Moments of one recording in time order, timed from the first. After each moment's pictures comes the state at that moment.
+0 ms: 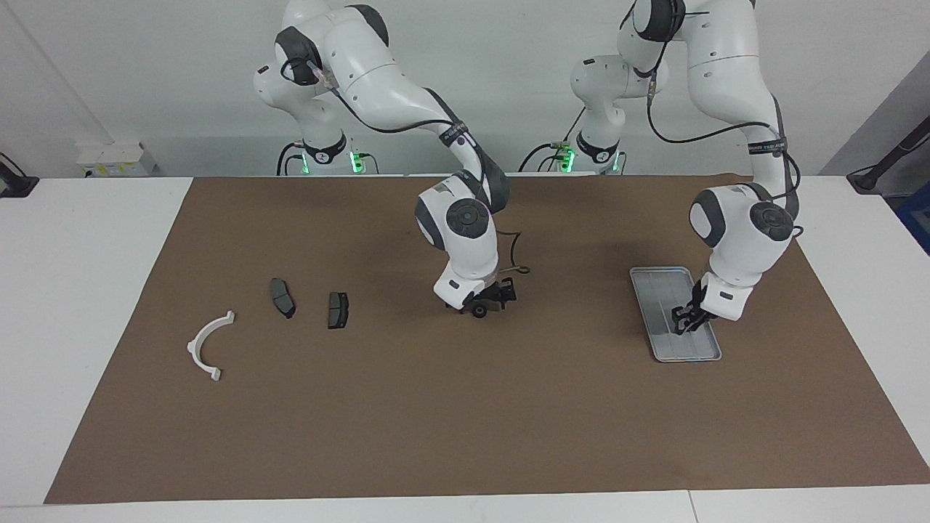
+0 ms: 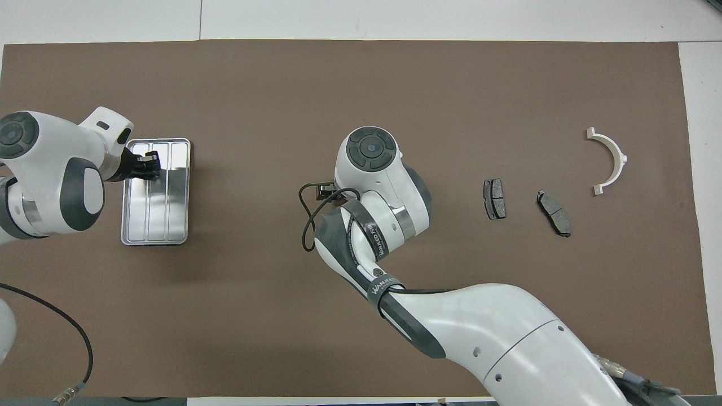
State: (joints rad) left arm 0.02 0.36 0.00 -1.96 0.00 2.39 -0.17; right arm 0.58 0.64 0.02 -1.53 0.14 2.19 0.50
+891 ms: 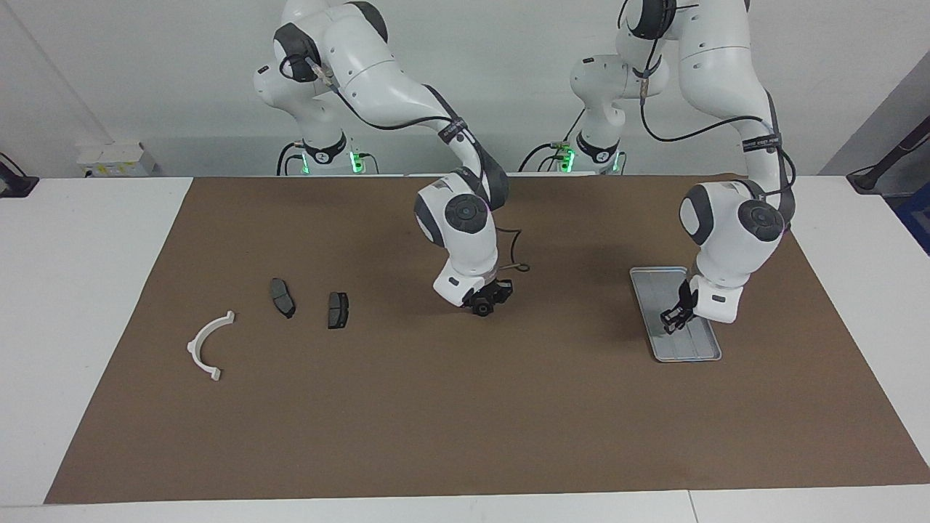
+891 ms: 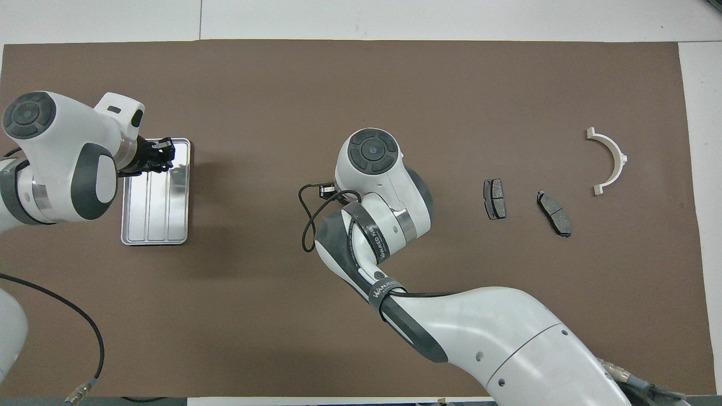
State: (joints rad) left arm -0.06 0.35 0.00 -1.88 0.00 2.27 -0.46; right arm 0.58 0.62 0.02 -1.54 0.14 2.20 0.50
